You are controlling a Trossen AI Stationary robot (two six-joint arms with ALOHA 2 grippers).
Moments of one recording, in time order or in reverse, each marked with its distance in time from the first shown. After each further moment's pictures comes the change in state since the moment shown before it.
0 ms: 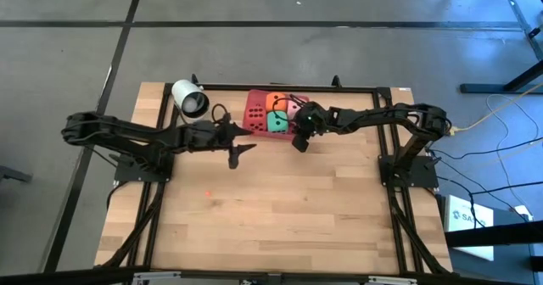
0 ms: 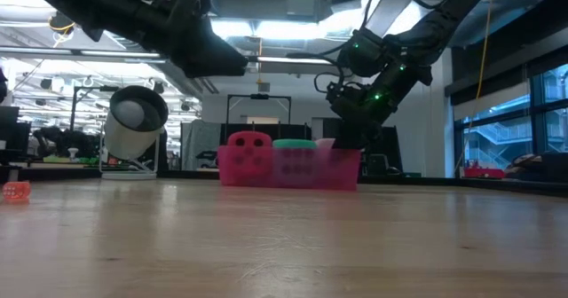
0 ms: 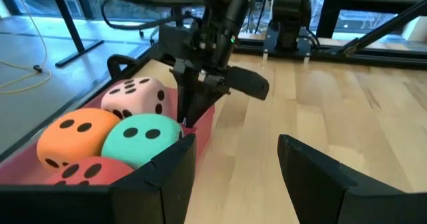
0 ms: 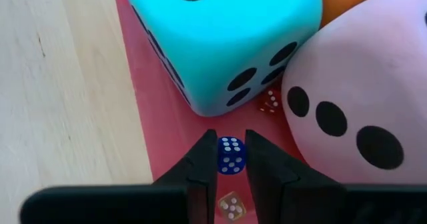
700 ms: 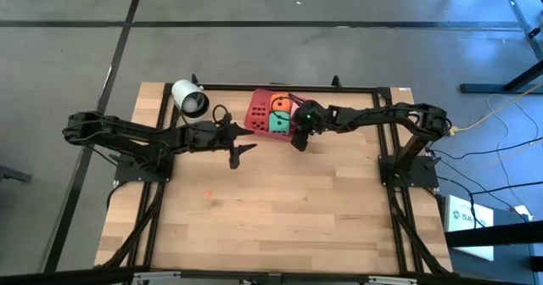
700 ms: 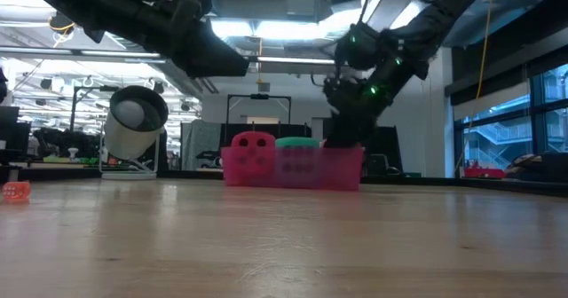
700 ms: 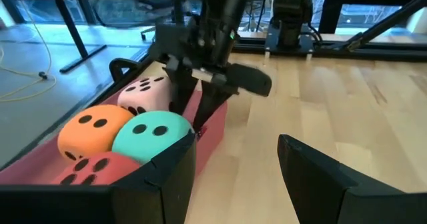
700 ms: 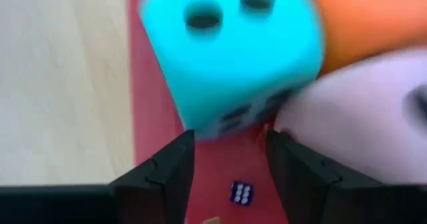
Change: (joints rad) left arm 0.000 0.023 0.000 0.021 -0.006 0.034; right arm 0.000 -0.002 0.029 -0.028 -0.003 -0.013
